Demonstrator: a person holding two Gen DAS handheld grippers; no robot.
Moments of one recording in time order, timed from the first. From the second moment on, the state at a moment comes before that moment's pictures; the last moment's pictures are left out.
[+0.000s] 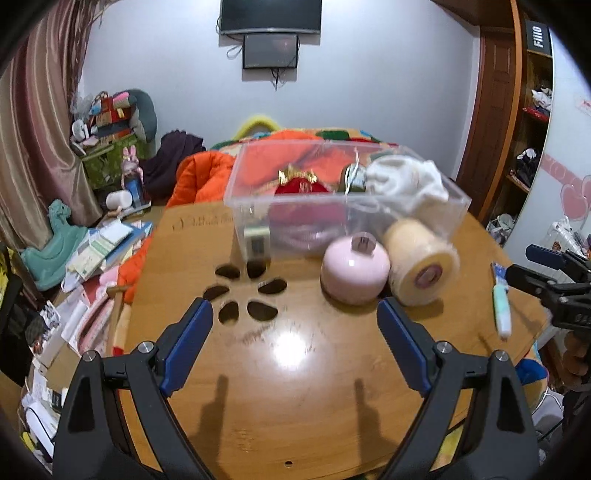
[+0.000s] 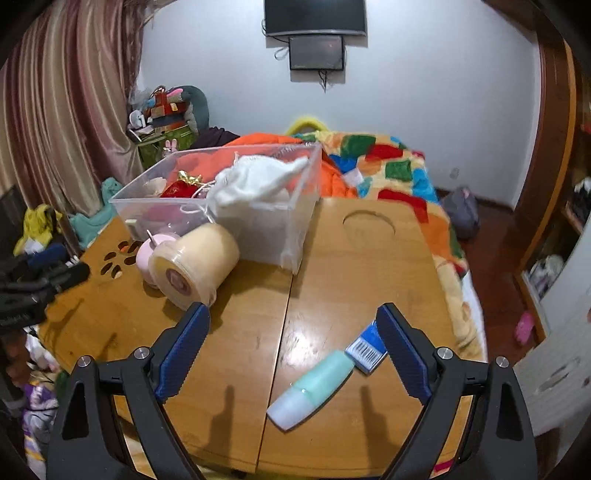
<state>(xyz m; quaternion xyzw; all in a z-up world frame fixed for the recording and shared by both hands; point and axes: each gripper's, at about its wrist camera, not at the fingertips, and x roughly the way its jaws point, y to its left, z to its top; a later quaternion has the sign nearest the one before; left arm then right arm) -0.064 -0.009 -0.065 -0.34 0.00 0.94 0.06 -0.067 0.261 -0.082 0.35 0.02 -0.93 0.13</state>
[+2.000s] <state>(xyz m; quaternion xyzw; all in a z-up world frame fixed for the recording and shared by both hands) -0.141 0.053 -0.094 -0.41 0.02 0.90 0.11 -0.109 0.232 -0.119 0.38 -0.02 -0.92 0.13</state>
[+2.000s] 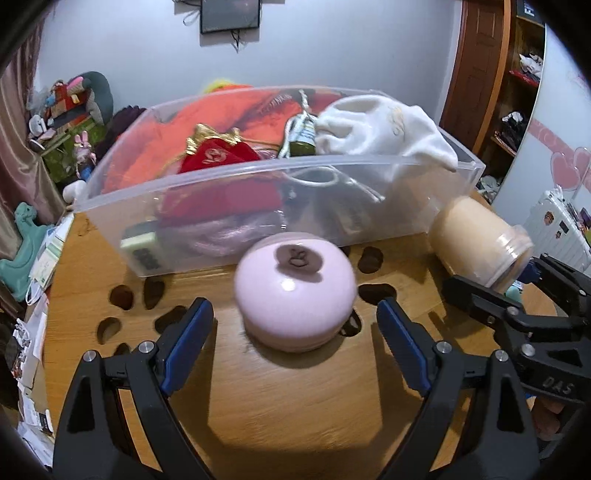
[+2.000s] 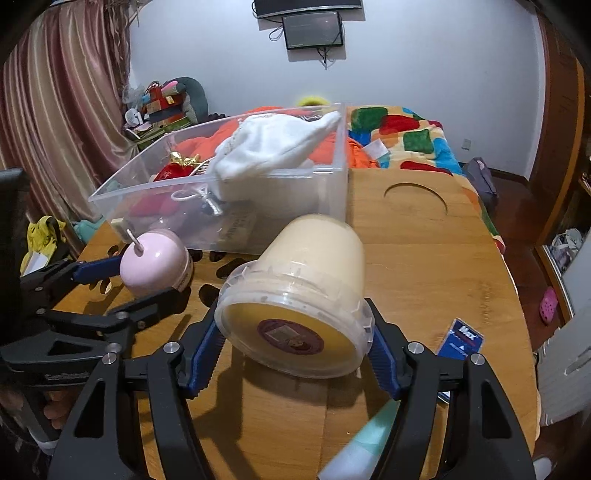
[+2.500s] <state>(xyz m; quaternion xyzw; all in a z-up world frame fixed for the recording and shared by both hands) -0.134 0.053 -0.097 -0.41 0.01 0.91 0.10 -0.093 0.240 -0.096 0.35 -0.04 -0.92 0.15</state>
